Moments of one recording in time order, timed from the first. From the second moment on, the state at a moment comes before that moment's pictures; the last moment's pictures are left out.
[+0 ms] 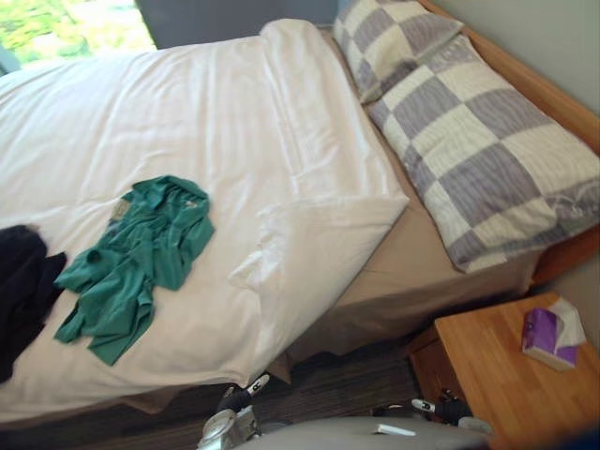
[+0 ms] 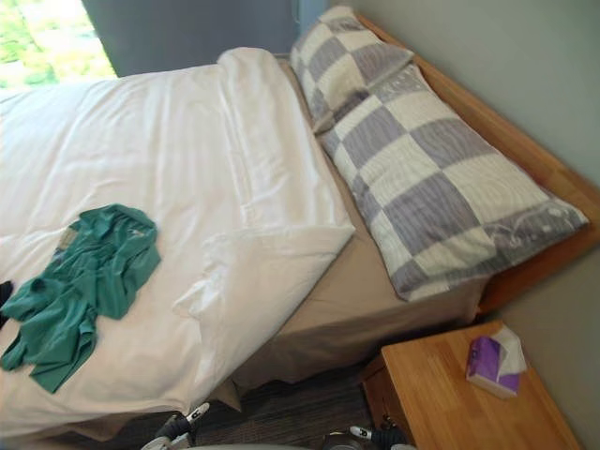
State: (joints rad) left arm 0.10 0.06 0.20 1.04 -0.25 0.00 0.05; right arm 0.11 -0.07 -0.23 1.13 -0.06 -0.05 0.02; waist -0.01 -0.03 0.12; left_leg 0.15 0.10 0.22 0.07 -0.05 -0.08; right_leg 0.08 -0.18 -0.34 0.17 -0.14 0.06
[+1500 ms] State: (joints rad) left arm 0.24 0.15 0.08 0.95 -0.16 0.03 -0.04; right arm -0.14 -0.32 -0.10 0.04 -0.11 -0.14 0.04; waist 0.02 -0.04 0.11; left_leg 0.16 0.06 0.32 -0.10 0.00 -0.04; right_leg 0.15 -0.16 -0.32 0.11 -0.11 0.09
